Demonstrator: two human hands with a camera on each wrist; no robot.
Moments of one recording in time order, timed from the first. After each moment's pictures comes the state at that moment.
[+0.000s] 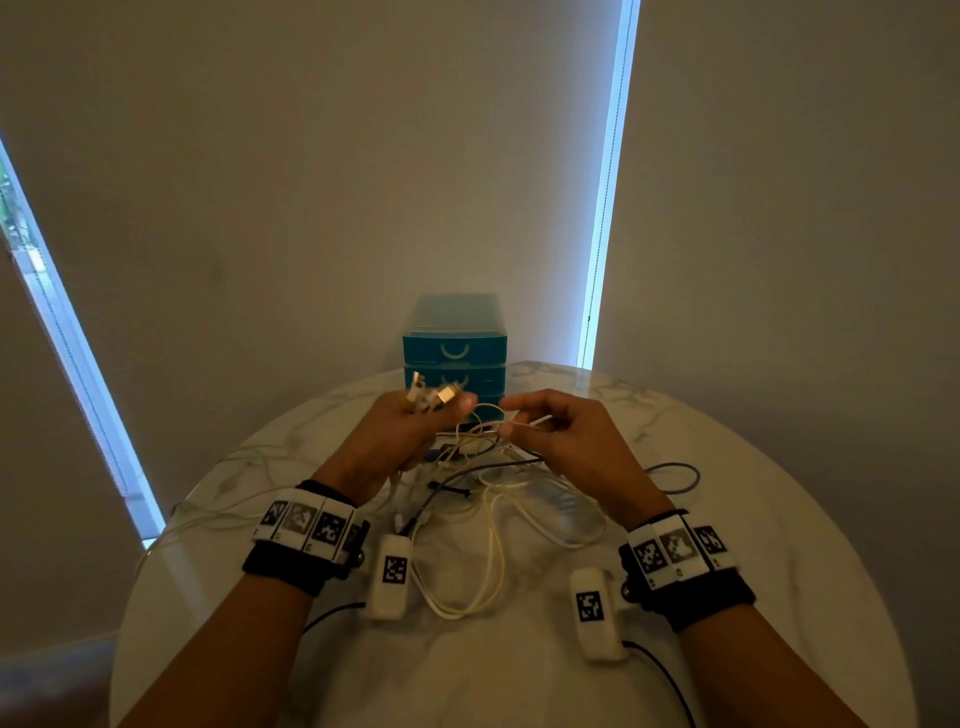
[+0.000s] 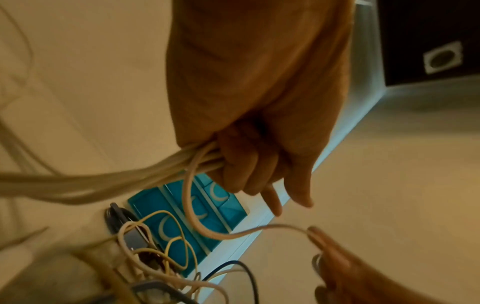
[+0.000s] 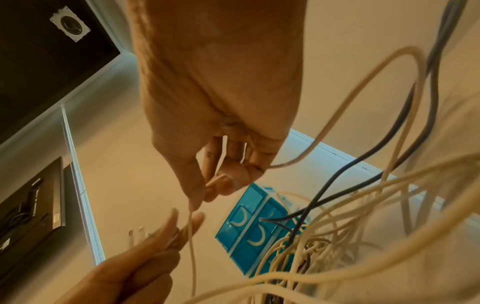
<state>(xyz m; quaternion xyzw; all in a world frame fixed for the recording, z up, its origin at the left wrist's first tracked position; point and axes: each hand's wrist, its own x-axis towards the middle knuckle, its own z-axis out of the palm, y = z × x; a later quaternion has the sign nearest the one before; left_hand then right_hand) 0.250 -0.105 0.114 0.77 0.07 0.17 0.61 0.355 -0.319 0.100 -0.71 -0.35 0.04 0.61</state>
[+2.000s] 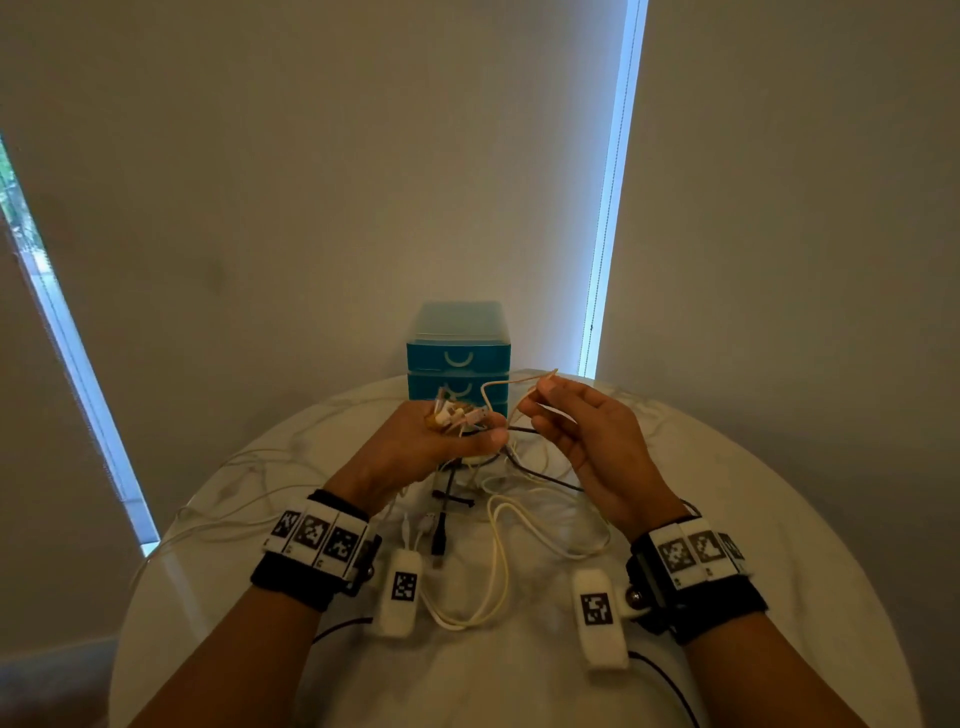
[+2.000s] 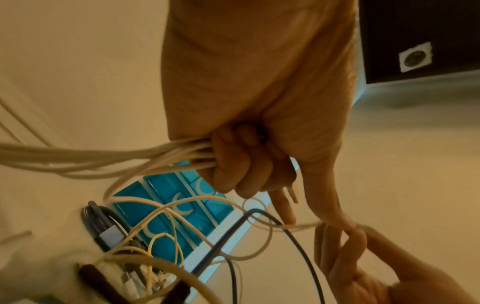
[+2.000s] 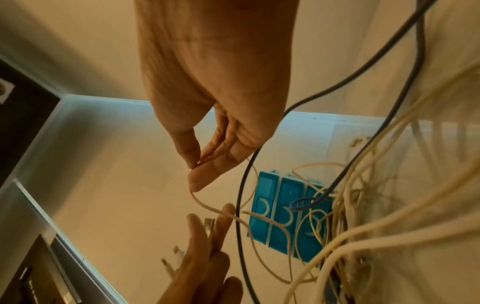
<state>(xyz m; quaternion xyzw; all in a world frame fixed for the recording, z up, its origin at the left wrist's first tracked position) 0.244 -0.125 0.124 0.81 0.01 0.17 0.57 0.348 -0.319 0.118 -0.49 -0.23 0.13 0.83</state>
